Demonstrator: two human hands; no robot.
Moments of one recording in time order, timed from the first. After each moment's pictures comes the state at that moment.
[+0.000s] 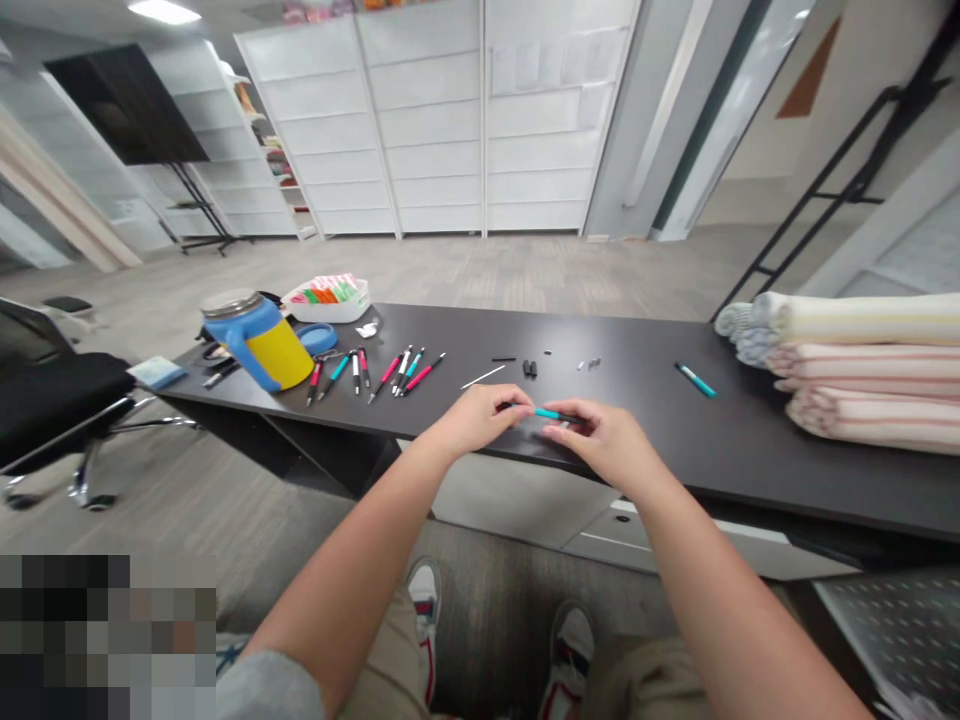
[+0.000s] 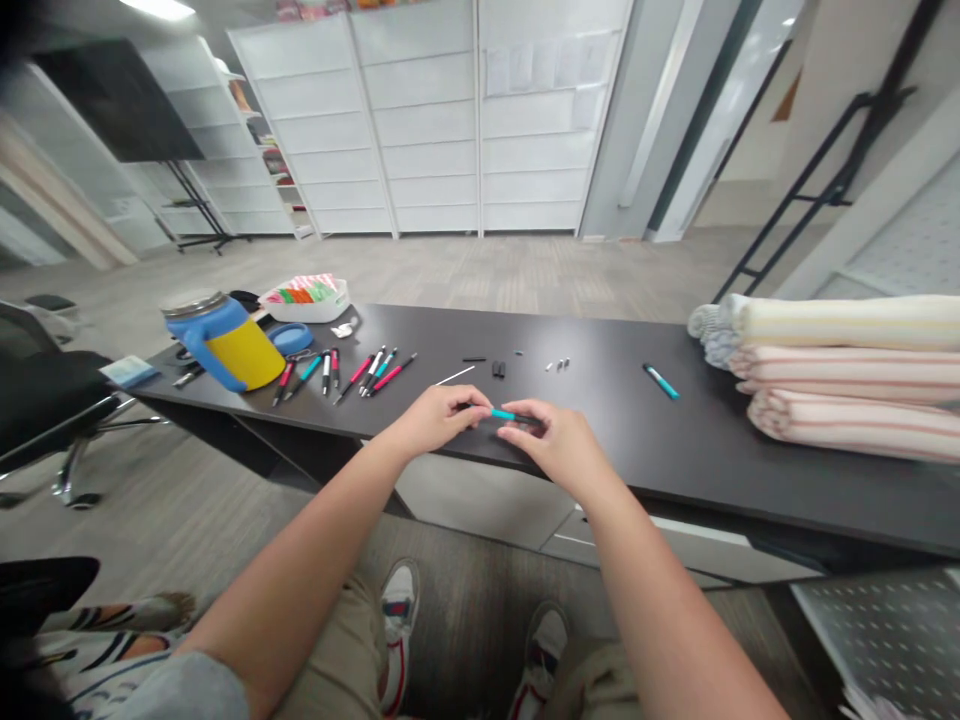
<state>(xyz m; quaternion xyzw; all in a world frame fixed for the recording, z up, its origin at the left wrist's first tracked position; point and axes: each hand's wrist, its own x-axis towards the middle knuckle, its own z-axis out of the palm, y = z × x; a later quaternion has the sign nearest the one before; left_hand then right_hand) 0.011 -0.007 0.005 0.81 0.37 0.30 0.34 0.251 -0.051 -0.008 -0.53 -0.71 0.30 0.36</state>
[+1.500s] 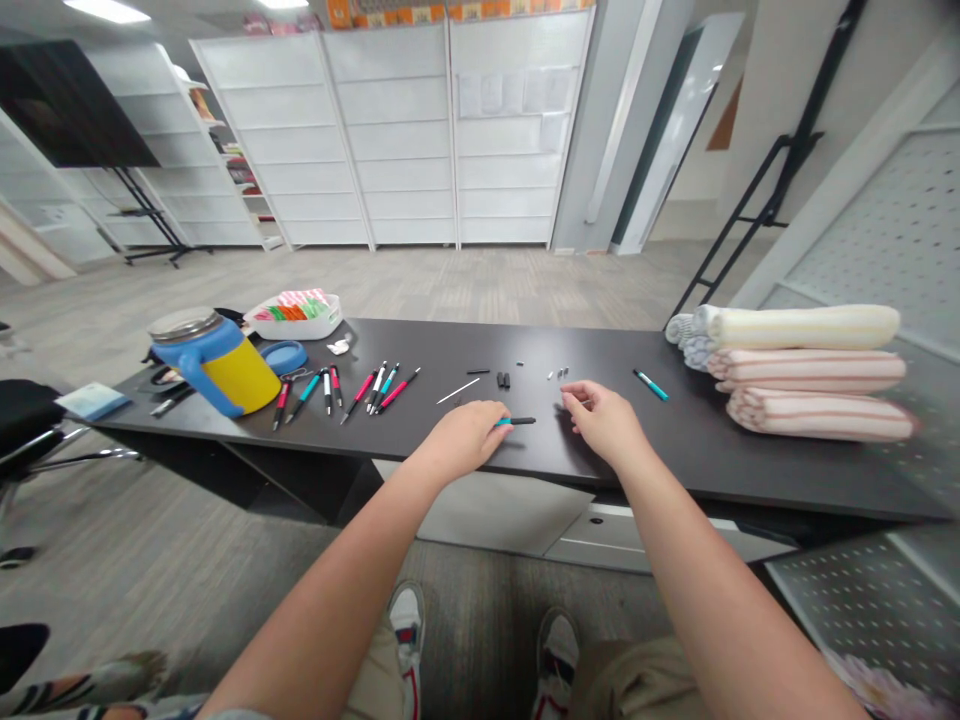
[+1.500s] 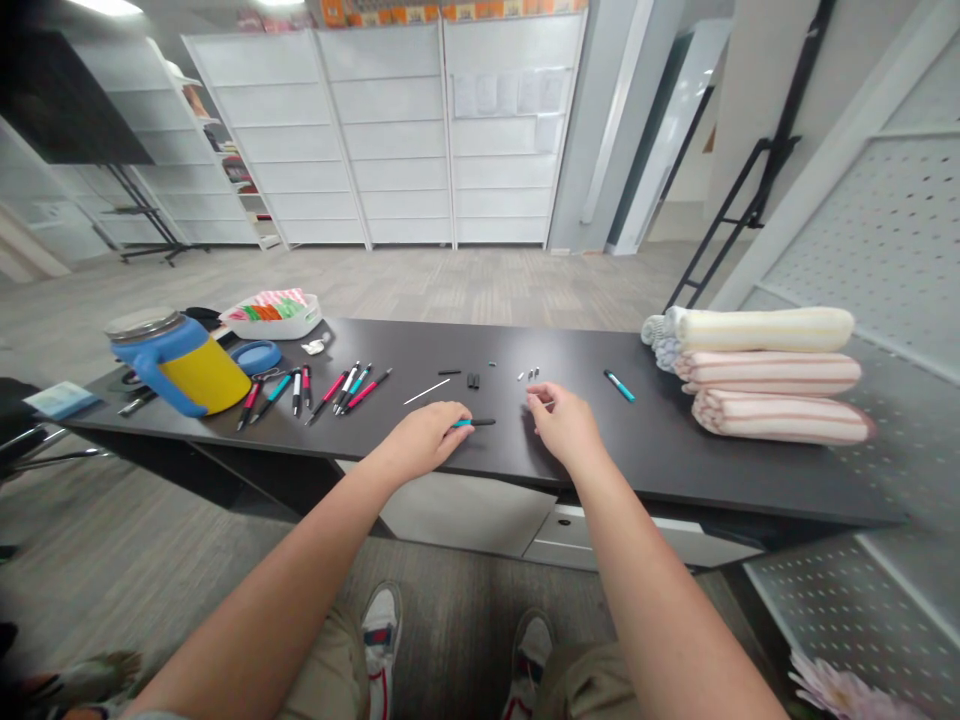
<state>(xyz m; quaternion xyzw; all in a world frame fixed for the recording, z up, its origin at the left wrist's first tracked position) 0.024 -0.012 0.003 0.90 0.37 0.20 0.08 0.294 -0.008 -0.019 -0.66 -0.61 0.22 0.36</state>
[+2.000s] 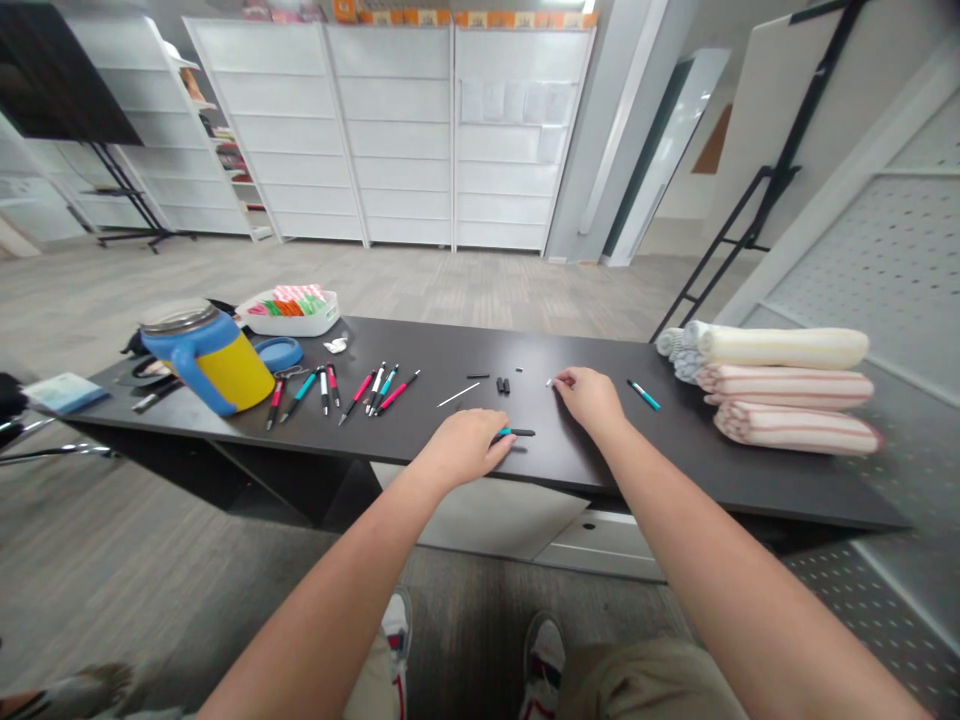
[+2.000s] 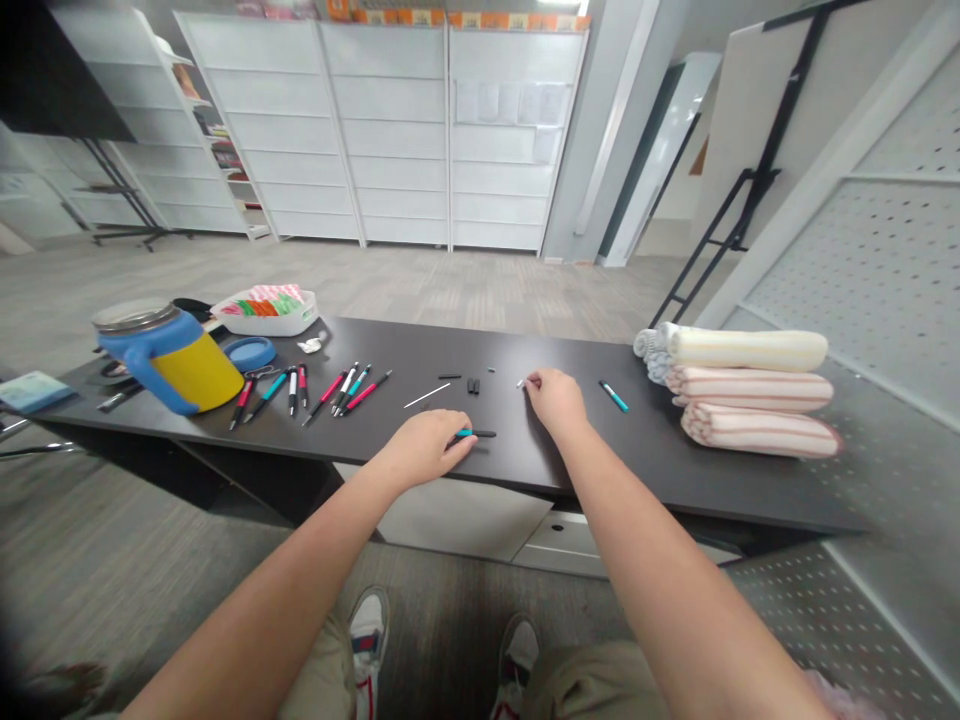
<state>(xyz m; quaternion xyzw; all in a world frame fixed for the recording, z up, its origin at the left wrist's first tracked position) 0.023 -0.016 0.001 0.90 0.38 0.20 0.05 0.299 0.057 -0.010 -0.71 -0.67 0.01 0.24</state>
